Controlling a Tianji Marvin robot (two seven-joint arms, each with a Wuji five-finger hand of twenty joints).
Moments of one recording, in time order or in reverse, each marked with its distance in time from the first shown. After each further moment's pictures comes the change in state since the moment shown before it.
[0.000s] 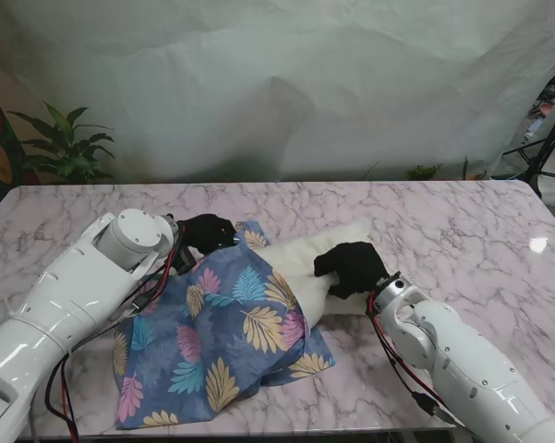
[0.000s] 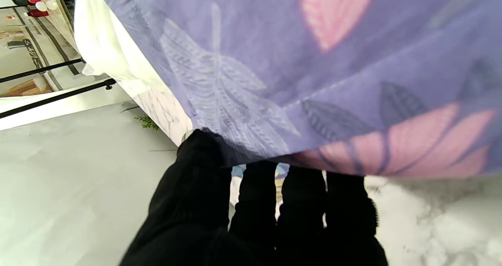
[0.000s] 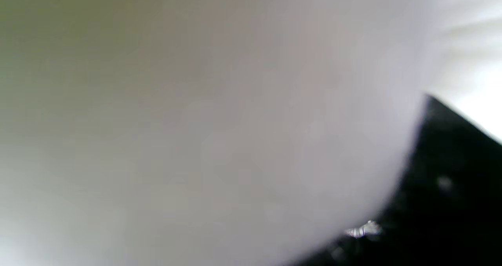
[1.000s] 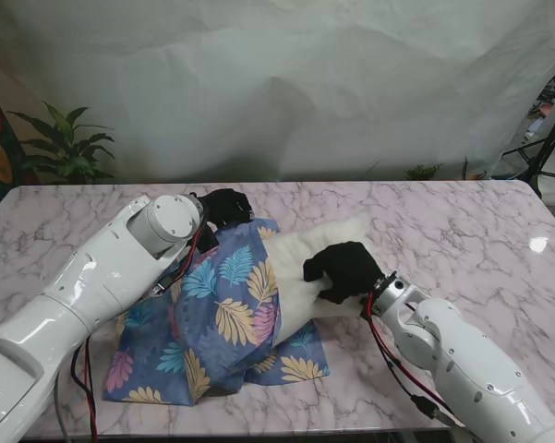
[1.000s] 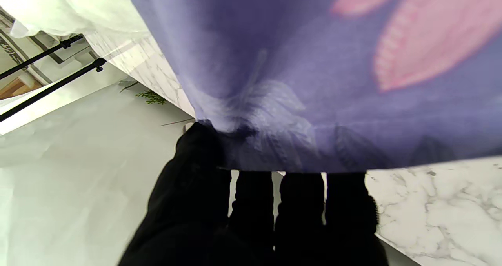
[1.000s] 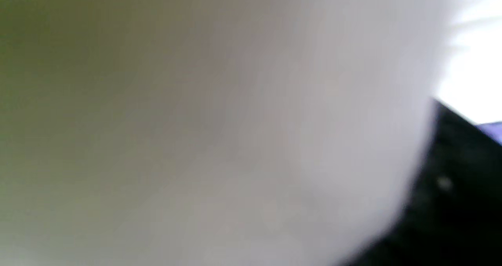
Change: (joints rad) left arm -0.111 -0.076 0.128 0.053 0.086 -0.001 0.204; right arm -0.034 0.007 0.042 -0.073 -0.024 -0.159 -0.012; left_hand 0.000 -0.041 -0.008 0.000 0.018 -0.006 0.036 0.180 0.046 -0.038 0.012 0.147 0.015 -0.016 0.009 0.000 0.036 0.005 0.000 0.014; right_hand 0.000 0.000 0.004 -0.003 0.000 0.037 0.000 0.039 0.001 0.000 0.010 0.018 0.012 0.000 0.073 0.024 0.003 -0.009 0.020 -0.051
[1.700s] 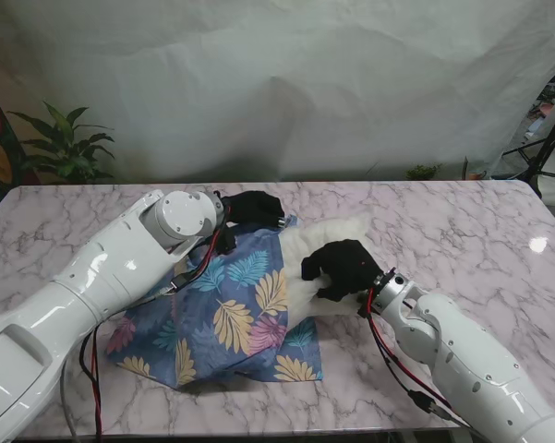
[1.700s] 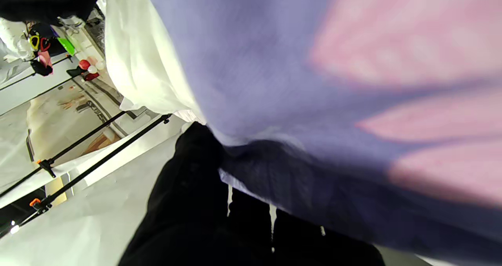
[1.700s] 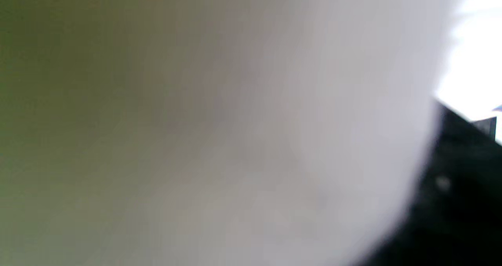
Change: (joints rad) left arm -0.067 -0.023 0.108 0.034 -0.095 -0.193 -0.110; right arm 0.039 -0.010 -0.016 0.052 0.060 -0.083 -0.006; left_hand 0.000 -0.004 -0.002 0.000 0.000 -0.020 0.003 0.003 -0.028 -0.050 -0.039 0.001 -0.067 -0.039 -0.028 -0.018 -0.157 -0.039 -0.055 0.000; right_hand 0.000 0.000 0.000 0.000 0.011 0.009 0.002 0.038 0.001 0.000 0.013 0.011 0.002 0.000 0.023 0.013 -0.003 -0.006 0.015 -0.053
